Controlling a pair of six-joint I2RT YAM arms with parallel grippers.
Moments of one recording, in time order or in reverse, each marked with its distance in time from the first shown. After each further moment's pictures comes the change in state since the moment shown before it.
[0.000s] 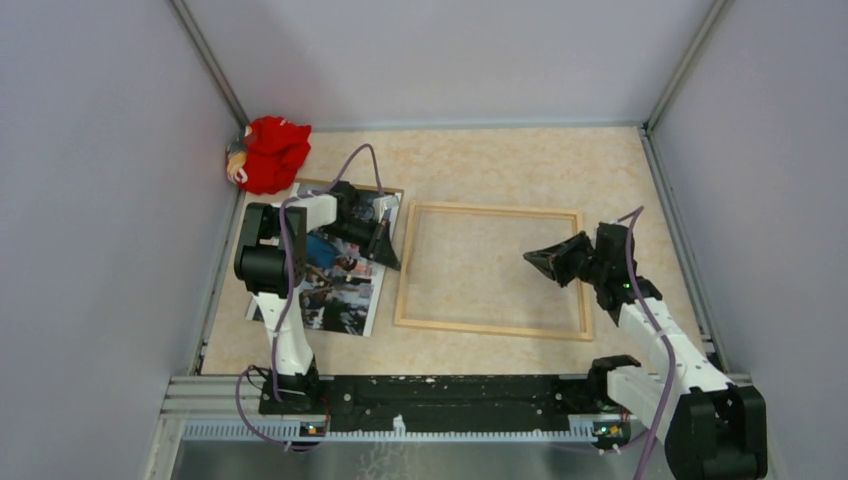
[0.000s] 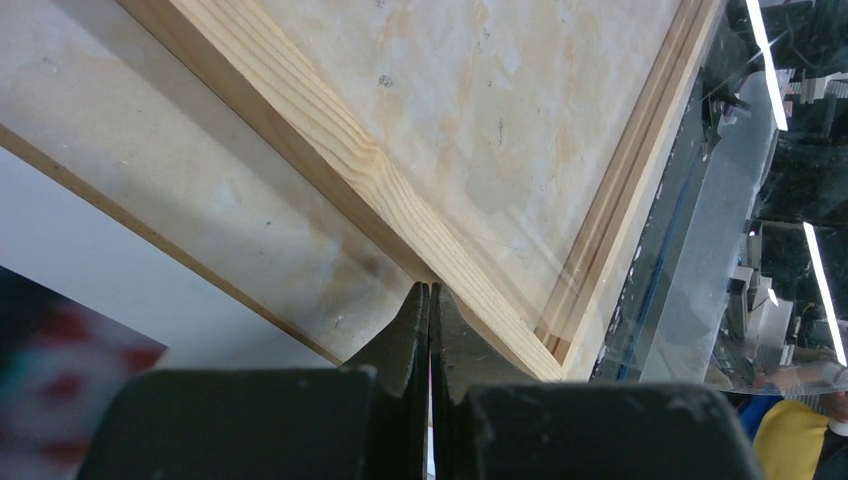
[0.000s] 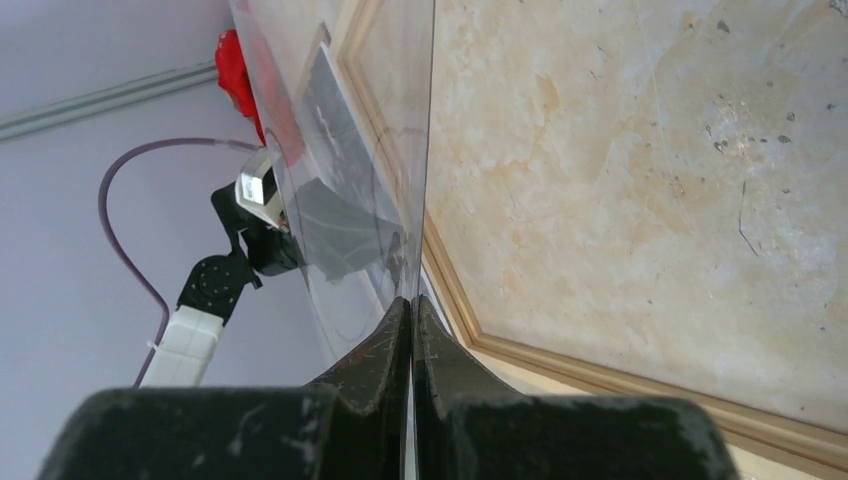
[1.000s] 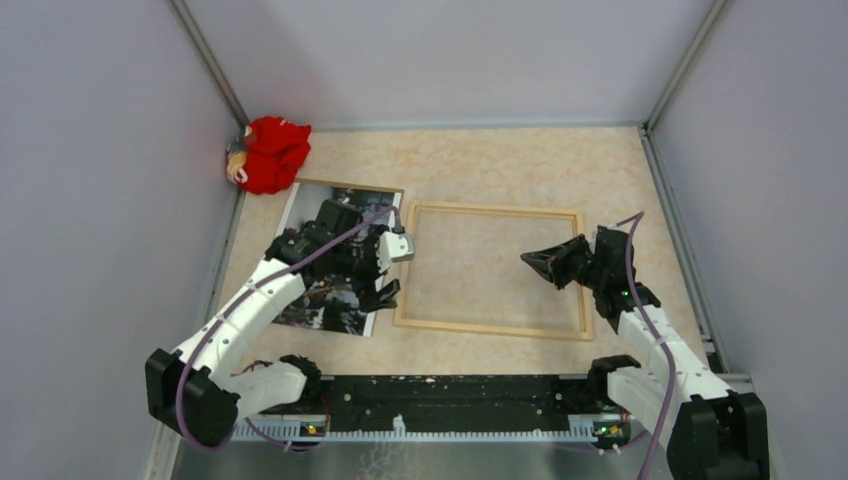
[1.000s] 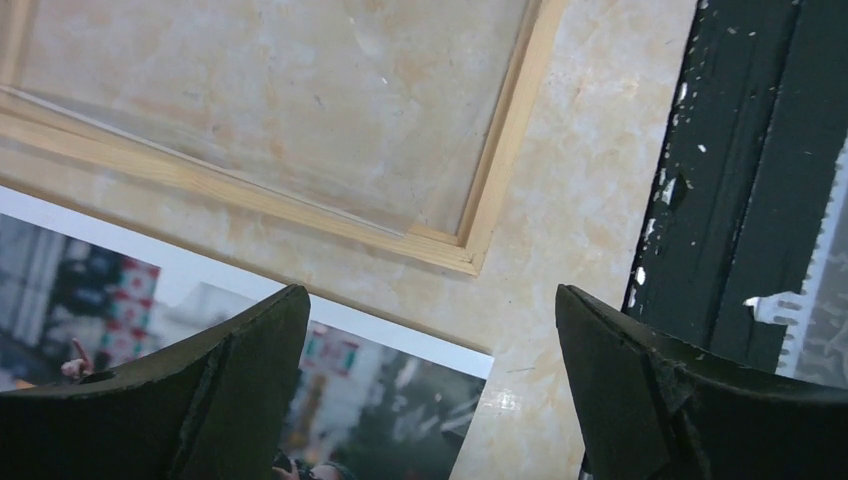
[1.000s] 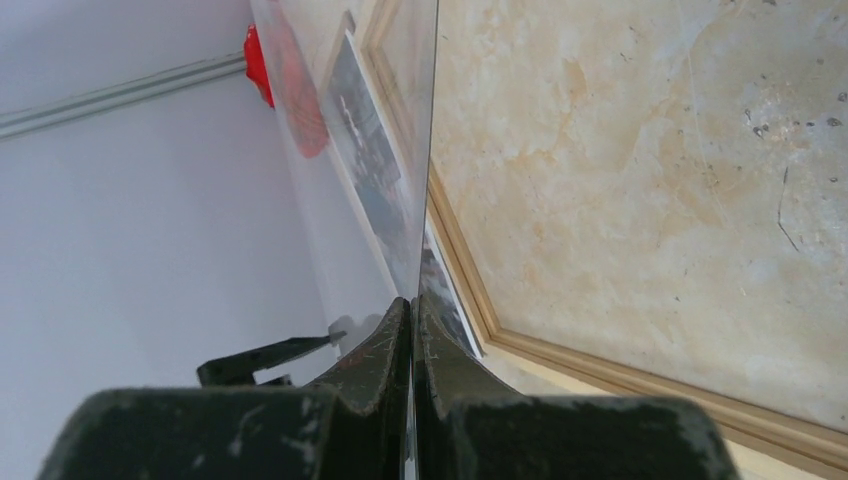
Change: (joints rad) left arm -0.309 -0.901 -0.220 -0.192 -0.364 0.288; right arm 0.027 -0.035 -0.063 0.076 -0.003 0.066
